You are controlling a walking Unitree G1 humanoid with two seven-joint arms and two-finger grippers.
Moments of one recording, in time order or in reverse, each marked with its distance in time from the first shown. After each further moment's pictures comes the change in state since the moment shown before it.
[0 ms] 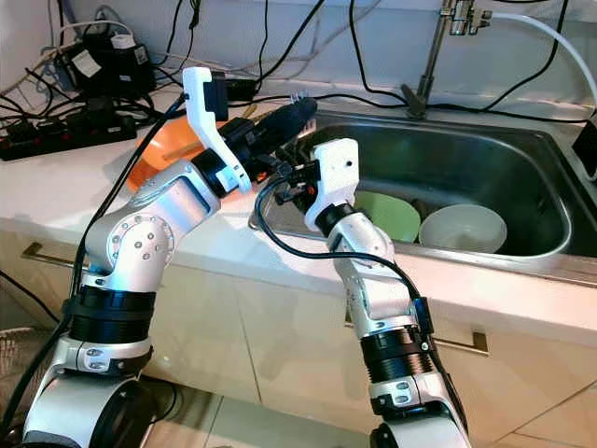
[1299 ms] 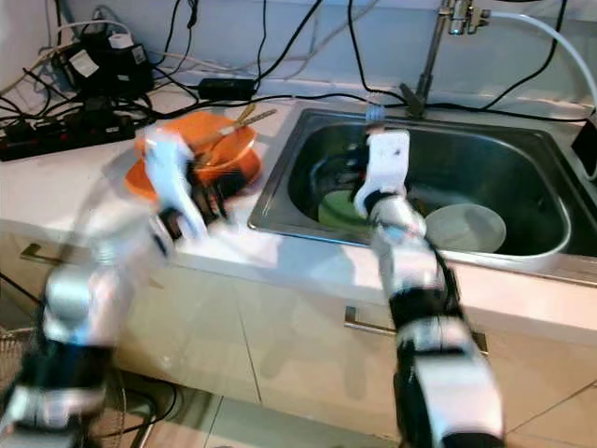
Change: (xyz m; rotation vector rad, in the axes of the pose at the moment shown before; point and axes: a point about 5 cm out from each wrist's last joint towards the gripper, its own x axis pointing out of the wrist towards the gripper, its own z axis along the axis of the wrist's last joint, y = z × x) left arm -0.068 0.040 -0.050 0.234 0.254 0.305; right arm 0.006 -0.084 -0.012 -0.097 0.172 -0.414
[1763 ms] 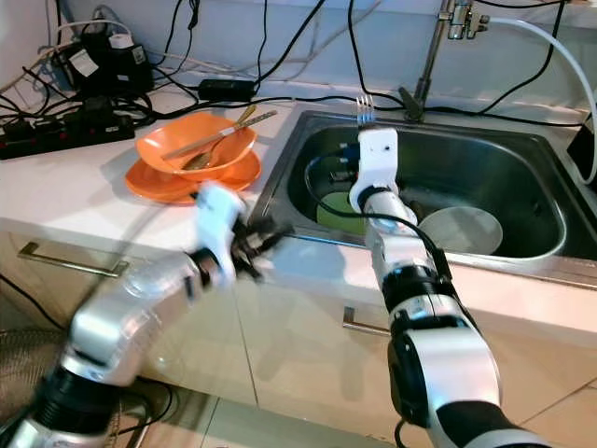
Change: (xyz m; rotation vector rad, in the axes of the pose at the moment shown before) left arm -0.002 -0.037 -0.034 0.086 0.180 -0.098; right arm 0.009 0.007 -0.009 -0.026 0.055 0.003
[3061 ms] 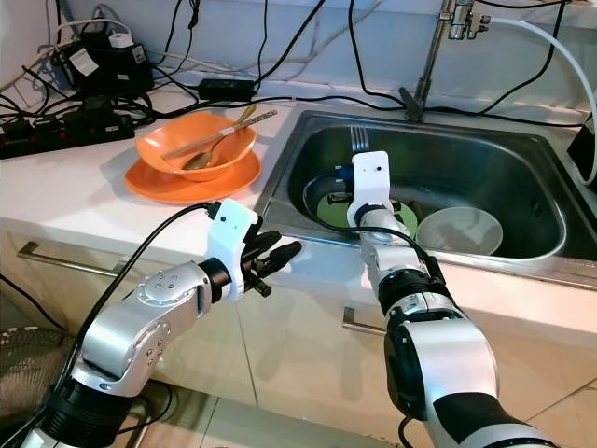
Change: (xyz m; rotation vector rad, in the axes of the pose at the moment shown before) left arm 0.002 -0.010 -0.006 0.005 0.050 0.021; right arm -0.005 0.001 -0.032 -0.028 0.148 -0.035
